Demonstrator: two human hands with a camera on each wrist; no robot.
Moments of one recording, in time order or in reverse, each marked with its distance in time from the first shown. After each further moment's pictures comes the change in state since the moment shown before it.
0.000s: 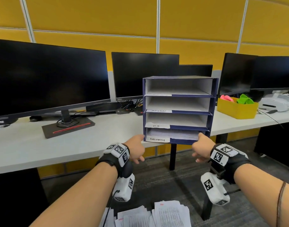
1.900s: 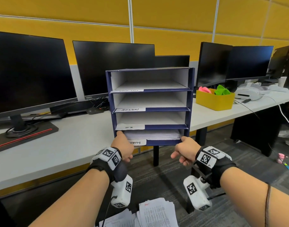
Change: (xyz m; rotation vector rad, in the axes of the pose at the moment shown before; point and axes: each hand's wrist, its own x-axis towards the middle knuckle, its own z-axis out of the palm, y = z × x) left_hand 0.097 0.017 0.051 -0.111 0.300 -0.005; right_hand 0.036 0.031 -0.015 0.119 -0.121 -0.002
